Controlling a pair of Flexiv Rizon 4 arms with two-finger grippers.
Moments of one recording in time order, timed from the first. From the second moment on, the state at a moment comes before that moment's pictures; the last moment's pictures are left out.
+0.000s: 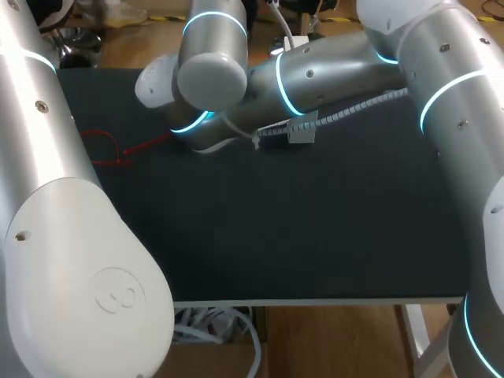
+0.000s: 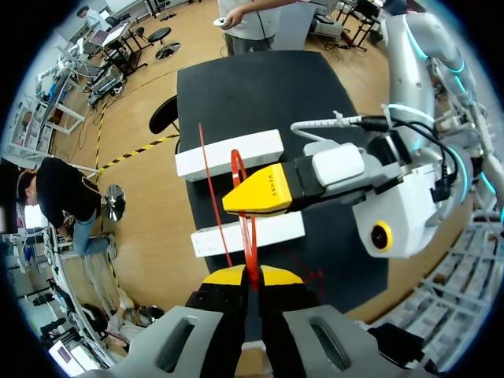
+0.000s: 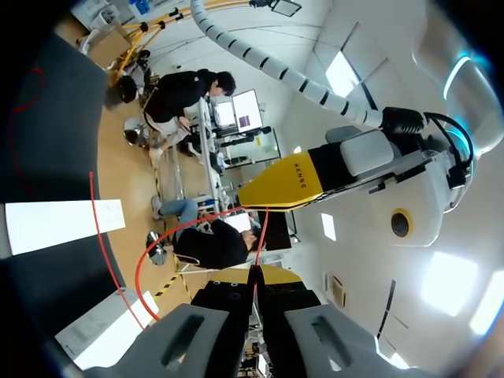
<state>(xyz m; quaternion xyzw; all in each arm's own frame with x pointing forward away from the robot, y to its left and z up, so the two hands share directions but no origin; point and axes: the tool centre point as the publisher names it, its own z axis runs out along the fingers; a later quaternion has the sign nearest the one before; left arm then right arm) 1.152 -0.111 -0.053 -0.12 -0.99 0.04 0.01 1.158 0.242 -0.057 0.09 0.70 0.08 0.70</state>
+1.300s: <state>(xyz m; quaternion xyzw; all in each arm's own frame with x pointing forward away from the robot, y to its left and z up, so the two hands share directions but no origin) 1.152 -0.111 -0.053 -0.12 -0.99 0.04 0.01 1.156 0.262 -0.053 0.09 0.70 0.10 0.70</state>
